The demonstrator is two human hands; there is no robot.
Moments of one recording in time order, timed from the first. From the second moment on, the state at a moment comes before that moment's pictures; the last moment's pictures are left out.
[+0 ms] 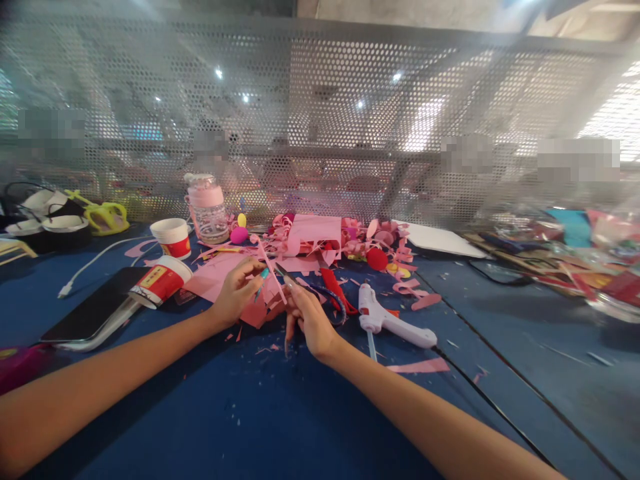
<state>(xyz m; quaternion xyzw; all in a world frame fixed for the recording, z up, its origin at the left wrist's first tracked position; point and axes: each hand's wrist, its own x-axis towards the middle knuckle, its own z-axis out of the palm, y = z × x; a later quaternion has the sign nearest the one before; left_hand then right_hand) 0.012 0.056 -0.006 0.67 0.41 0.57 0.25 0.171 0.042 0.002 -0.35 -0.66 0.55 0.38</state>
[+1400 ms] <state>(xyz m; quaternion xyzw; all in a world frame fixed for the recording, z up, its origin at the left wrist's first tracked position) 0.013 0.053 -0.007 0.66 0.39 0.57 0.28 0.166 0.040 0.003 -0.40 -0.69 0.51 0.33</state>
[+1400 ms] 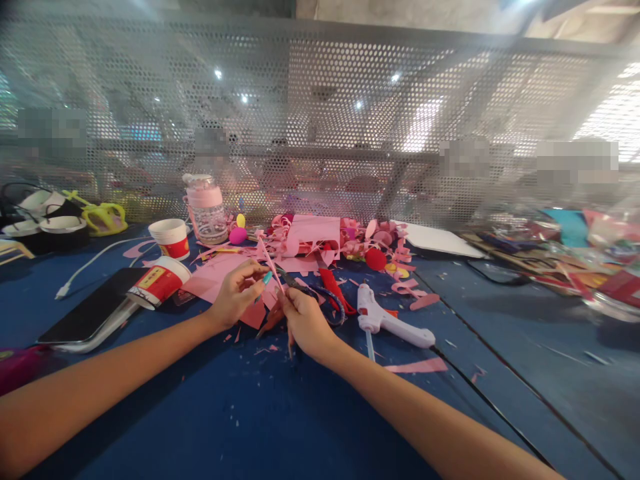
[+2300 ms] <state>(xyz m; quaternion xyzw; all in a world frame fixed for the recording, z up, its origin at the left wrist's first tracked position) 0.015 0.050 -0.004 0.71 0.42 0.55 0.16 0.167 0.043 0.000 -0.38 -0.67 0.53 0.34</state>
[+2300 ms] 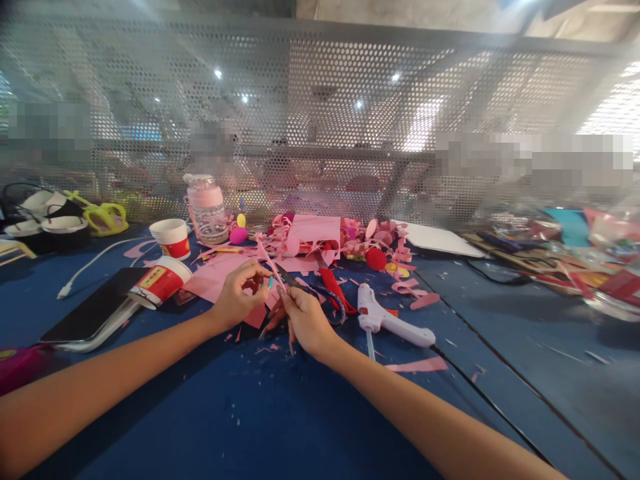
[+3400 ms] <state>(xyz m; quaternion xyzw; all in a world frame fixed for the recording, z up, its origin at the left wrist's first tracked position) 0.011 0.061 -0.009 0.63 0.46 0.58 0.25 0.167 0.049 0.000 -0.35 -0.67 0.55 0.36</state>
